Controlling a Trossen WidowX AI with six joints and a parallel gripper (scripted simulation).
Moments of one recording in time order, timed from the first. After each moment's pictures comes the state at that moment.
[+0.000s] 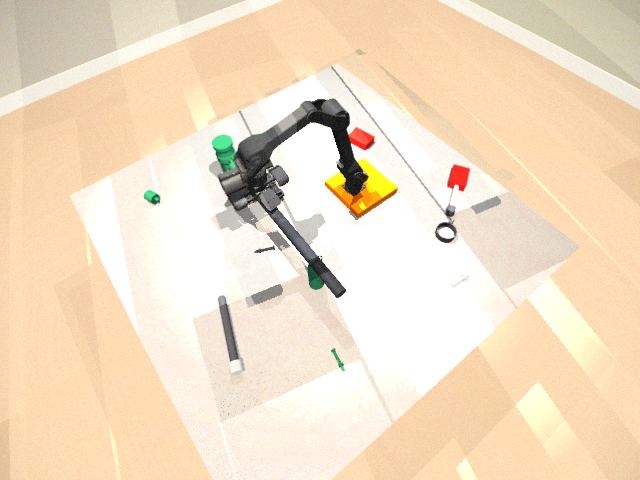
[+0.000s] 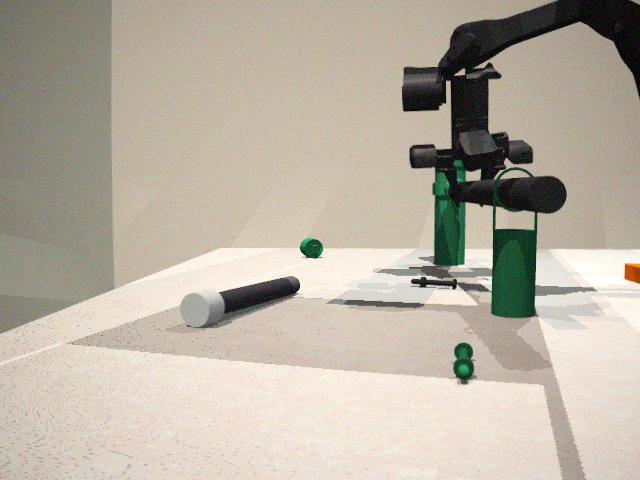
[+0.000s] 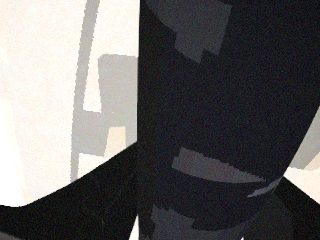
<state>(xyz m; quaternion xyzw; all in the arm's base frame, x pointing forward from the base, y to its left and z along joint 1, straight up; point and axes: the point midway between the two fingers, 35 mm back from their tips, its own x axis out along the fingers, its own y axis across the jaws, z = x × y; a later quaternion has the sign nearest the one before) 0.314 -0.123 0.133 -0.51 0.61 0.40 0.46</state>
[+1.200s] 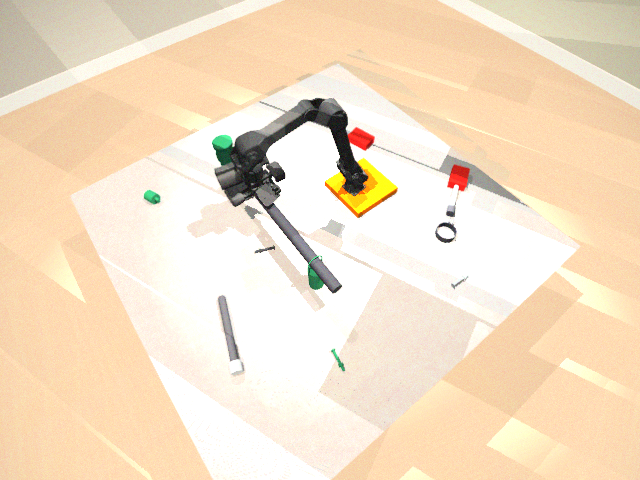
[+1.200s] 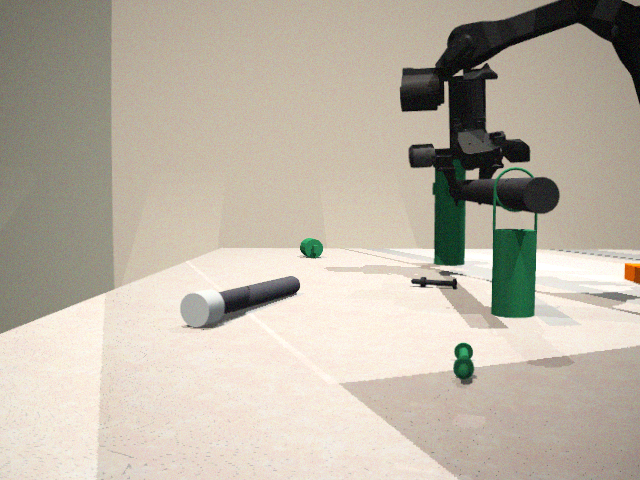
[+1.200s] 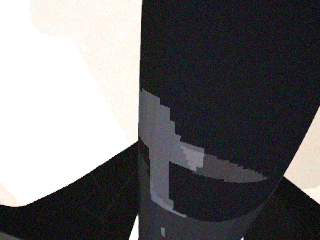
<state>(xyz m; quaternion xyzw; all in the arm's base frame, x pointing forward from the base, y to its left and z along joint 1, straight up) 0.312 -0.140 0.136 -0.51 0.61 0.40 0.45</state>
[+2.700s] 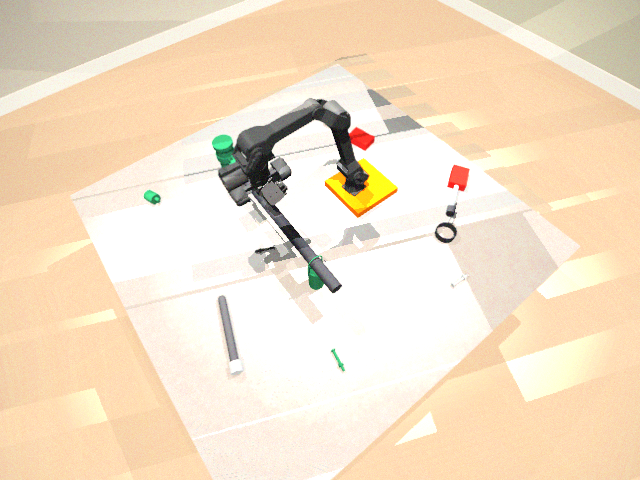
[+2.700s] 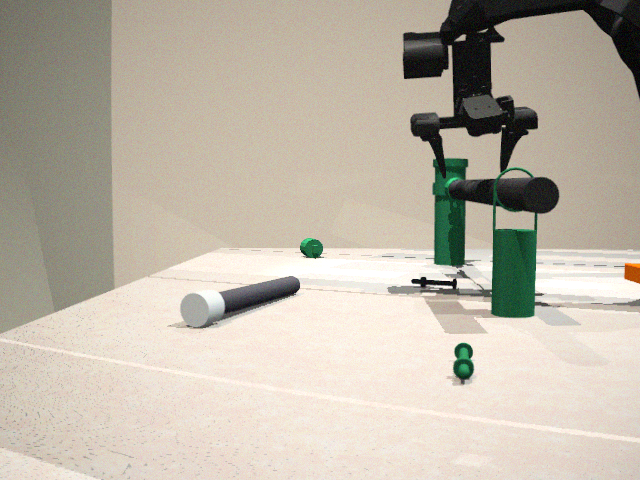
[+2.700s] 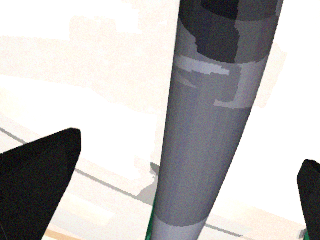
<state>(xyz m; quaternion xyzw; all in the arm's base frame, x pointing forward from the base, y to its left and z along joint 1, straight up) 0.315 -0.100 0.181 -0.51 0.61 0.41 0.45</state>
